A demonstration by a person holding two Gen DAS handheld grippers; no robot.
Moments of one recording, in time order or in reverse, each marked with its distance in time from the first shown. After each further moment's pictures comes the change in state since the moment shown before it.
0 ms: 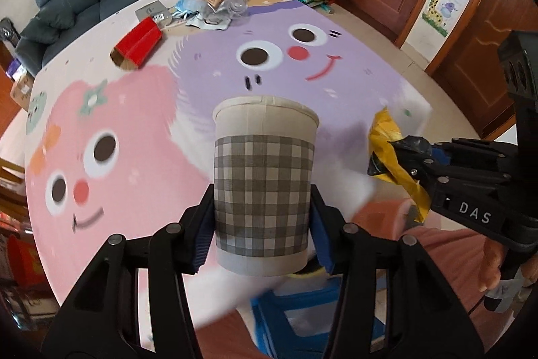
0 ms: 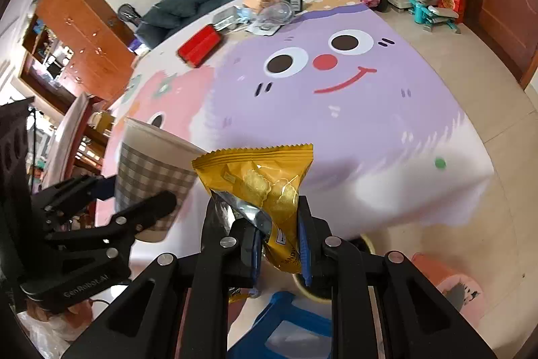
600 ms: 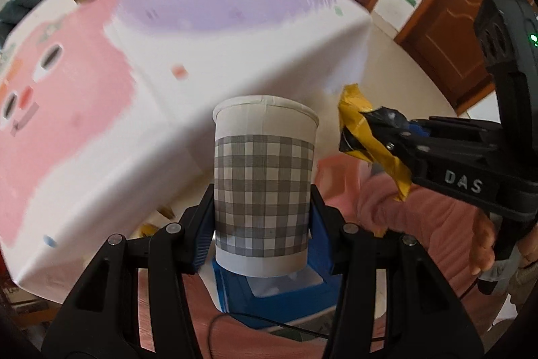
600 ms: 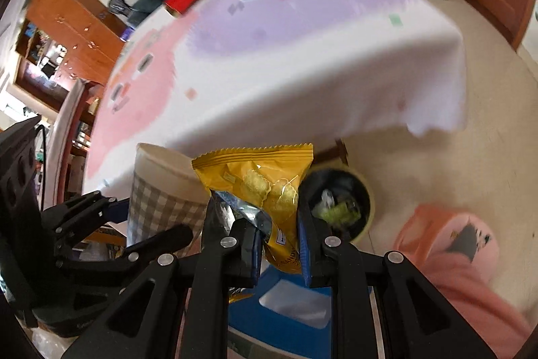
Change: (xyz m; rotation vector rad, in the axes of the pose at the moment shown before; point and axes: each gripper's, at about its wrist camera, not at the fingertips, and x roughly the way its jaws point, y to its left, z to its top) left arm 0.011 -0.074 -0.132 0.036 0.118 -0.127; right arm 0.001 -0.043 -0.139 0.083 0.100 -0.011
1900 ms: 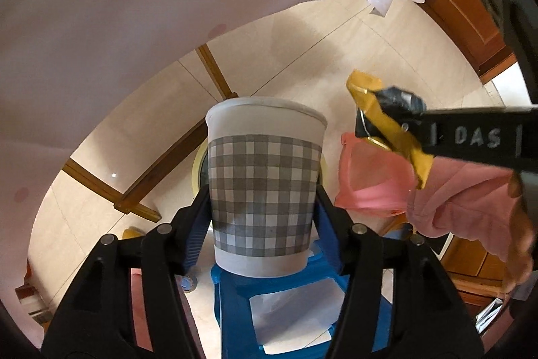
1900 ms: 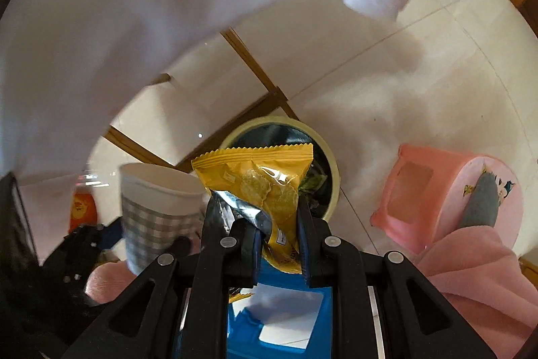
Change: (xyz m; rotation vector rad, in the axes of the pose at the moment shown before) left arm 0.214 -0.004 -0.020 0.049 0.108 0.066; right arm 0.198 -0.130 0.008 0.258 0.198 -0.136
